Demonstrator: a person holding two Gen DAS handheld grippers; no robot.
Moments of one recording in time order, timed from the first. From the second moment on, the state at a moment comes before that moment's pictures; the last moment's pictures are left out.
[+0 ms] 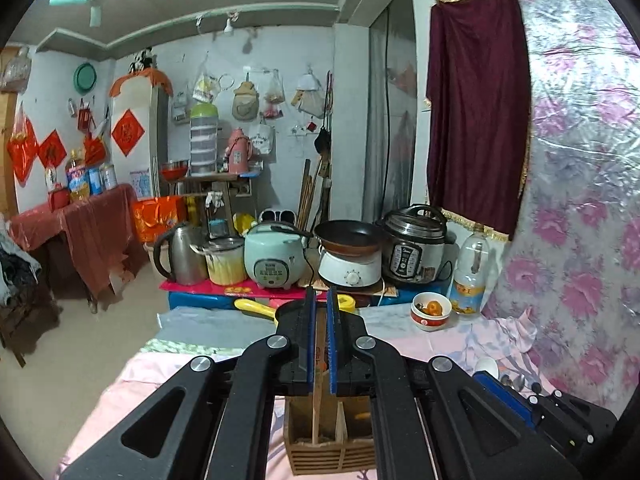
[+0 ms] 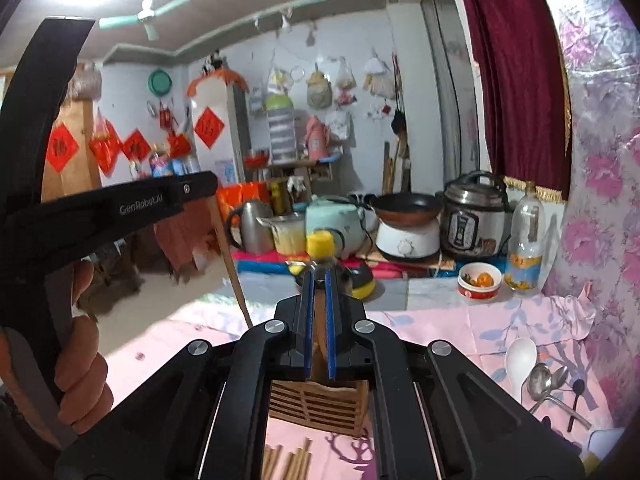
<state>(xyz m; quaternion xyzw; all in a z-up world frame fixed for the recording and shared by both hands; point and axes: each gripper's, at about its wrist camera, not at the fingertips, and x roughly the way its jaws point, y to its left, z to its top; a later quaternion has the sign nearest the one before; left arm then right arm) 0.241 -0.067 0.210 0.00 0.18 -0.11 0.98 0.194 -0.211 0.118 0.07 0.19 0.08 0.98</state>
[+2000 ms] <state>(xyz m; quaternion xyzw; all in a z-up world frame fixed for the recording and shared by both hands) 0.124 -0.006 0.010 0.06 0.37 0.00 0.93 0.083 -0.194 -0.036 0.05 0.43 0.09 0.90</state>
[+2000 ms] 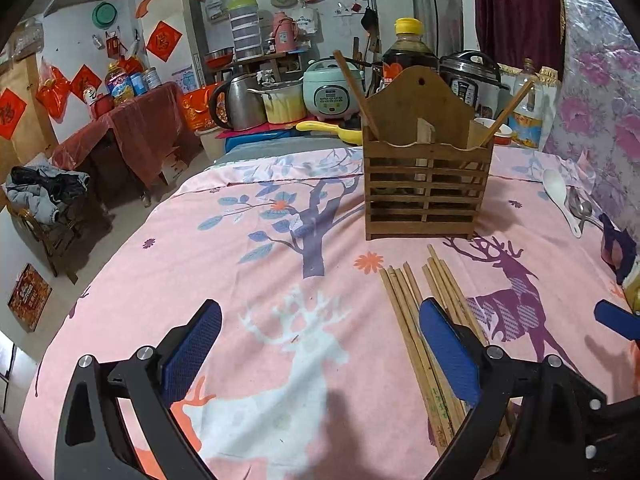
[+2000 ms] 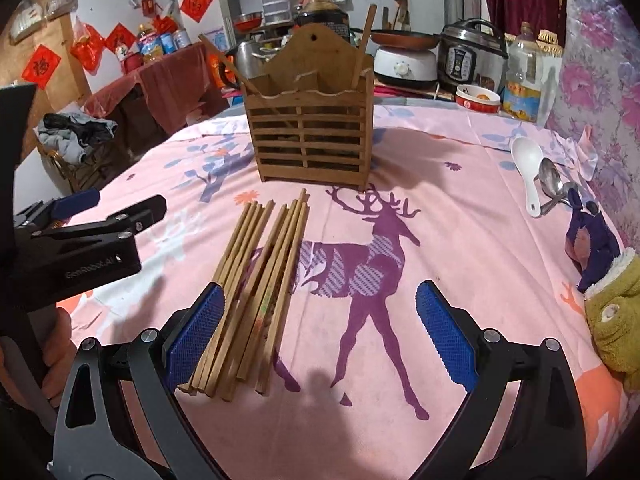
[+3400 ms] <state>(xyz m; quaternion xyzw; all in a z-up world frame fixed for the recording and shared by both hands) 0.145 -0.007 -0.018 0.07 0.44 -0.03 0.89 0.109 -0.214 -0.074 0.08 0.50 0.08 0.86</state>
